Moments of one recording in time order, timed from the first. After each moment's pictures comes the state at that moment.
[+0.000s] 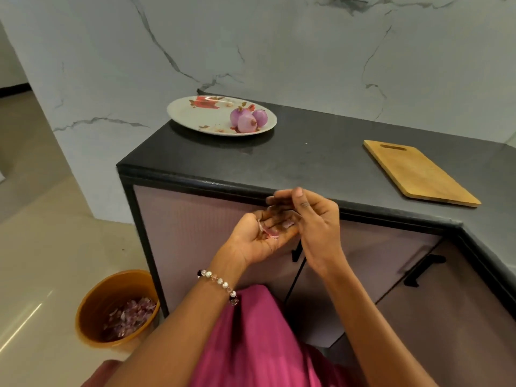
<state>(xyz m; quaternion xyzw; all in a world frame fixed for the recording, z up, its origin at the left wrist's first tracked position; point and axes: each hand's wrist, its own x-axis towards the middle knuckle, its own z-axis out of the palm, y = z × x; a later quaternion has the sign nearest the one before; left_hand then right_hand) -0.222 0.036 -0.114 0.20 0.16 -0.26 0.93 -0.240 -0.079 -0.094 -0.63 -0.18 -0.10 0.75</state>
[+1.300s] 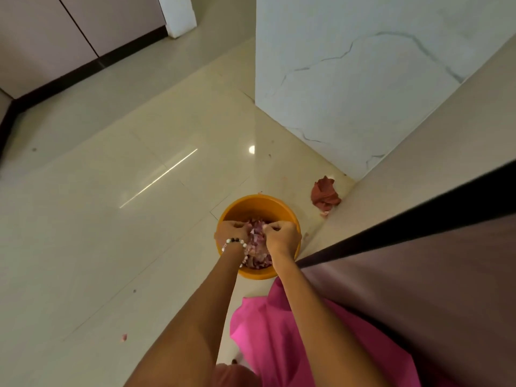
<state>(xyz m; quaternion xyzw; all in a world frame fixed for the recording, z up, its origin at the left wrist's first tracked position) -0.204 0.417 -0.451 0.58 0.64 0.02 0.51 -0.156 0.340 -0.432 -0.87 0.01 0.27 0.41</state>
